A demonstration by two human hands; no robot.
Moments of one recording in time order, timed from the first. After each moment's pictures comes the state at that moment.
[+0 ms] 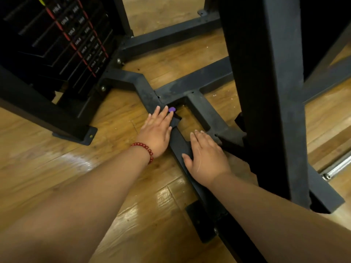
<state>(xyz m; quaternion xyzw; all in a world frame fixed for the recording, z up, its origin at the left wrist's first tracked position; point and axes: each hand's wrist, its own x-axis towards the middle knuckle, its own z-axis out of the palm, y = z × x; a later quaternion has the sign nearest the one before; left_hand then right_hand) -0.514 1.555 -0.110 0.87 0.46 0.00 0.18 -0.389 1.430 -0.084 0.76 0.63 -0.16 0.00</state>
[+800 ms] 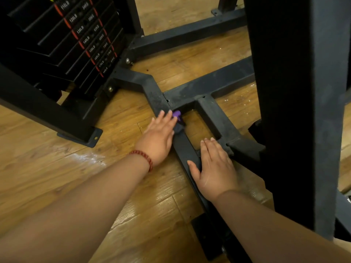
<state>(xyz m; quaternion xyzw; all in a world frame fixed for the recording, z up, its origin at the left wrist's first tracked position) -0.528 1.567 -0.114 0.87 0.45 0.03 0.20 -0.392 1.433 -0.133 0.79 0.61 -0.04 -0.07</state>
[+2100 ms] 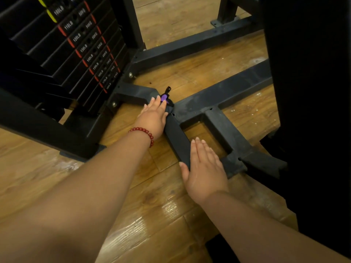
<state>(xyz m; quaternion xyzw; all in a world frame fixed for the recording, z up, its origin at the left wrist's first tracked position) -0.511 1.675 -0.108 0.84 0.53 -0.03 0.14 -0.427 1.486 -0.114 0.78 0.60 -0.14 -0.07</state>
